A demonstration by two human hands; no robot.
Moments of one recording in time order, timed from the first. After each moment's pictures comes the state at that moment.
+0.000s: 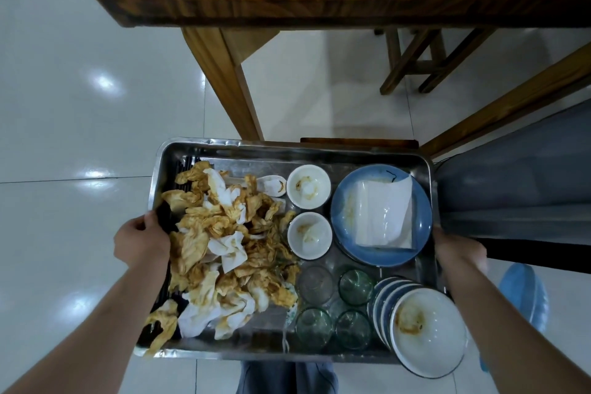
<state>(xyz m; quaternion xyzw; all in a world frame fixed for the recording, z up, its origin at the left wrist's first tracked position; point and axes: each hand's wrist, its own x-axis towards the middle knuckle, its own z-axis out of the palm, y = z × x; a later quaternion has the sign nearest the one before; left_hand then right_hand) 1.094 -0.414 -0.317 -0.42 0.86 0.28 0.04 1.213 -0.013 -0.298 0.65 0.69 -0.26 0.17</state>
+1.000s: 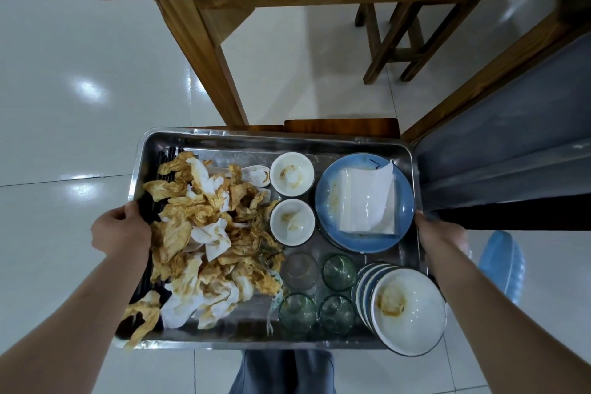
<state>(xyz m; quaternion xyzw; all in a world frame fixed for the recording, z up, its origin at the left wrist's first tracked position) 1.104 -0.425 -0.311 -0.43 0.85 0.30 0.02 1.242 -0.026 -0.290 0.69 0.64 -0.33 0.12</state>
